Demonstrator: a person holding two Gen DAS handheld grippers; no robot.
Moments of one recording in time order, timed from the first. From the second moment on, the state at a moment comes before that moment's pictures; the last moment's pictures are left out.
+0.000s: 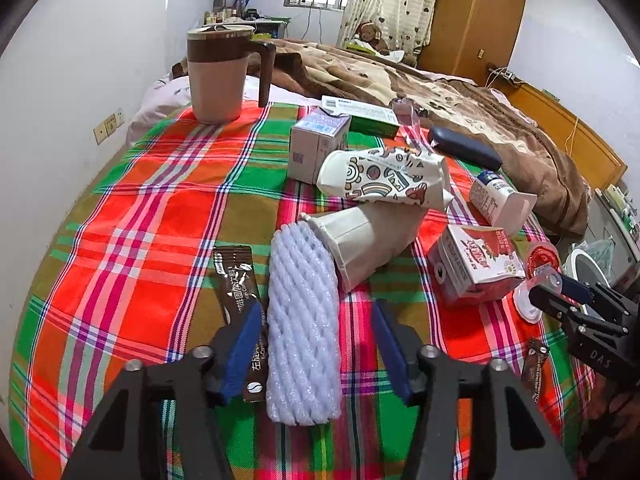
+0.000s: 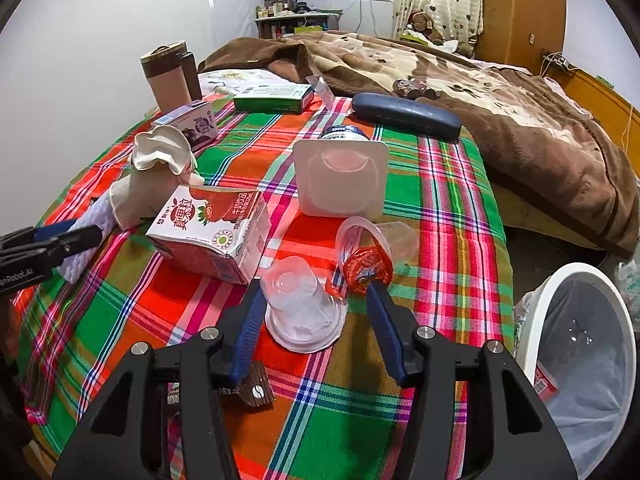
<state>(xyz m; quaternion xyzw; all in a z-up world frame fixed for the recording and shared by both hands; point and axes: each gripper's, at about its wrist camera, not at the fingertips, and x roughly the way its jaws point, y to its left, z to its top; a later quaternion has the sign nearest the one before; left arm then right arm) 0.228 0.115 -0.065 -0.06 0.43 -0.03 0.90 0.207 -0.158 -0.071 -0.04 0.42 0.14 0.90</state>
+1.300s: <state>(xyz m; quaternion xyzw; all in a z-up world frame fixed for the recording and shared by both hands) 0.168 0.095 -0.030 -0.07 0.39 -0.04 0.92 0.177 -0.176 -0.059 0.02 0.40 0.17 0.90</state>
